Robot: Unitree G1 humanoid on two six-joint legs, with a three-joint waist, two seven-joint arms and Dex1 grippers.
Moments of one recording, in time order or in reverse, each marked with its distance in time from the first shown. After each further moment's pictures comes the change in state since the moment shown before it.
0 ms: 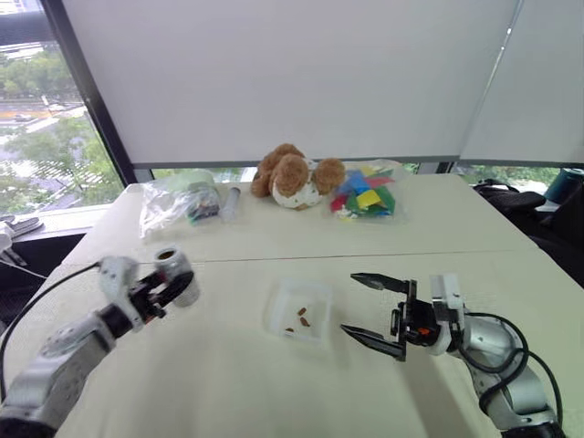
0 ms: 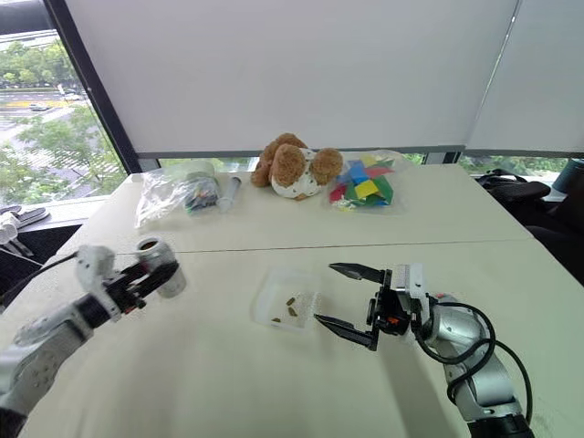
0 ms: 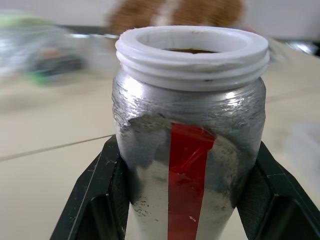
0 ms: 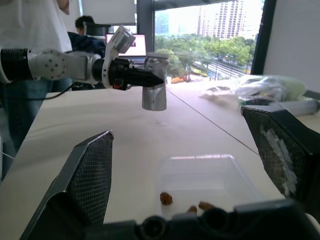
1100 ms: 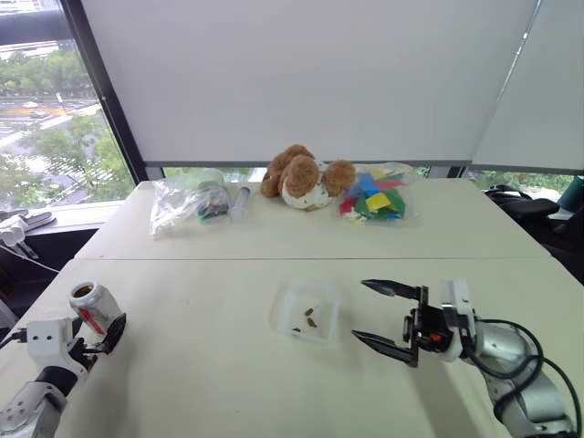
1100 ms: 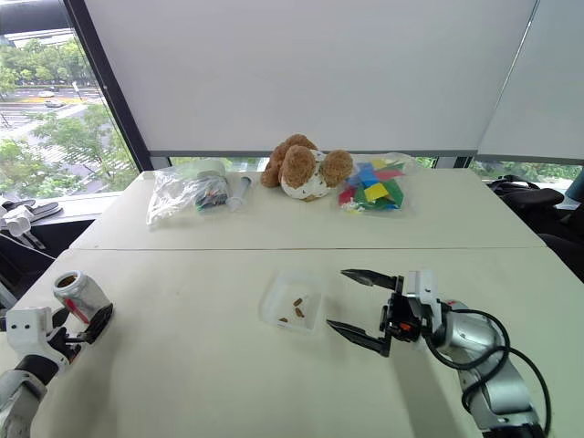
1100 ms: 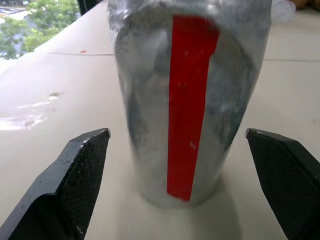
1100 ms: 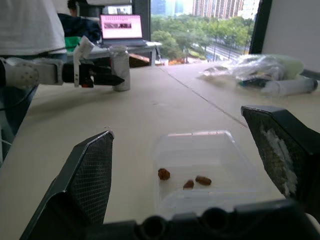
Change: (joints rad) left arm 0.115 -0.165 0.246 0.284 0.367 -0.209 -0.029; right arm 0.146 -0.094 -0.097 -0.009 -0.006 0.007 0.004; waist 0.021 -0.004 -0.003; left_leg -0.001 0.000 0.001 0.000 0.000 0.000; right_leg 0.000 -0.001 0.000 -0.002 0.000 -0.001
